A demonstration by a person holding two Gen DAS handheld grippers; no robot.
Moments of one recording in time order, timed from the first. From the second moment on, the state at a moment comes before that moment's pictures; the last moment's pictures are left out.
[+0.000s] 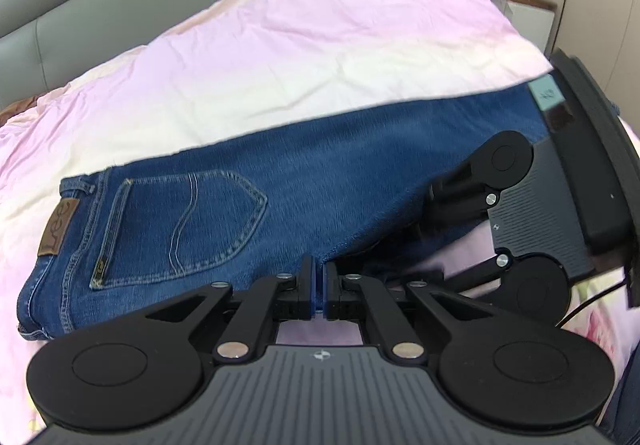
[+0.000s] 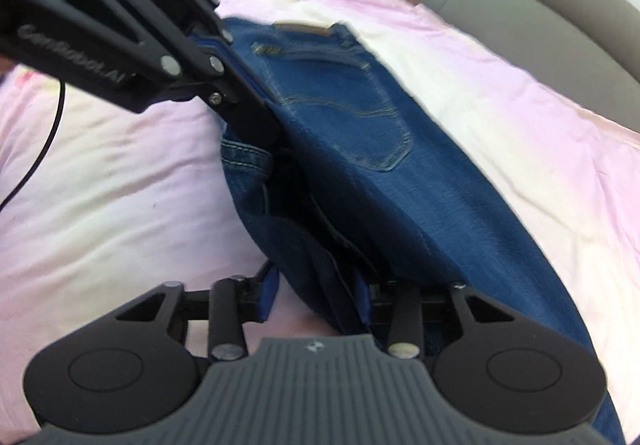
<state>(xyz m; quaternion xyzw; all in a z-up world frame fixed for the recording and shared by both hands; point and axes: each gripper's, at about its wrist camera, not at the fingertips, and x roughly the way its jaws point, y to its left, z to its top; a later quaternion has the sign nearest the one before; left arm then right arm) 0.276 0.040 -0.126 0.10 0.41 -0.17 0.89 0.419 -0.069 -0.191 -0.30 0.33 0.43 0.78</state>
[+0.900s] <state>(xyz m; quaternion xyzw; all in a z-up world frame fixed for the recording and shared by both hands) 0.271 0.052 -0.181 -0.17 0.48 0.02 0.86 0.383 -0.154 -0.184 -0.25 0.39 0.36 0.81</state>
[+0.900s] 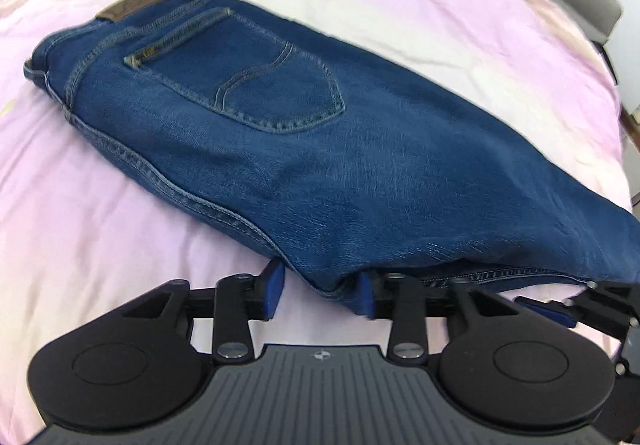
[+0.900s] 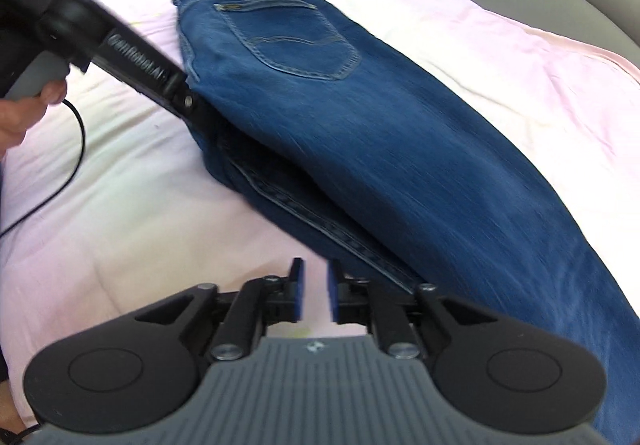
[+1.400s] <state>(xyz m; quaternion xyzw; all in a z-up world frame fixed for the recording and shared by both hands) 0.234 0.083 -0.179 -0.11 0.53 0.00 0.84 0.370 -0.151 -0.186 -0.19 0.38 0.40 0.81</state>
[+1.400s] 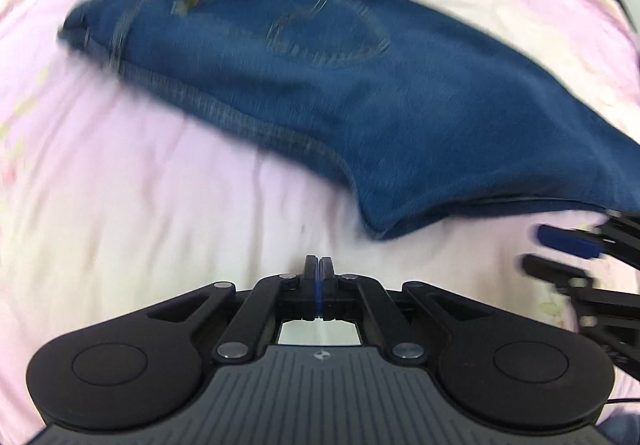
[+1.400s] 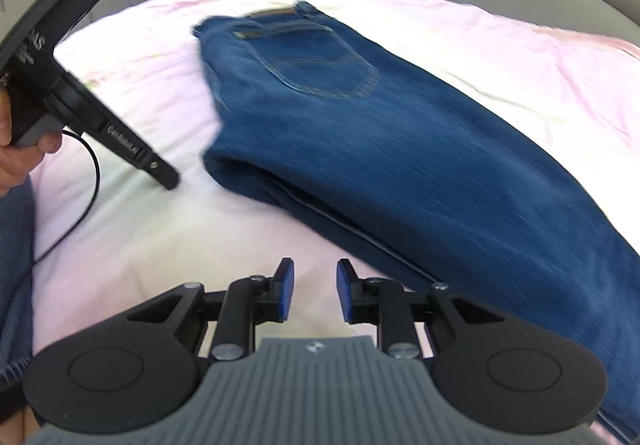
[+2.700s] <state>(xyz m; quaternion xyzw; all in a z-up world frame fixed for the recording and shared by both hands) 0.310 0.148 -0.192 0.15 0.50 0.04 0.85 0.360 -0.046 -0.206 -0.30 0.31 0.52 0.74</state>
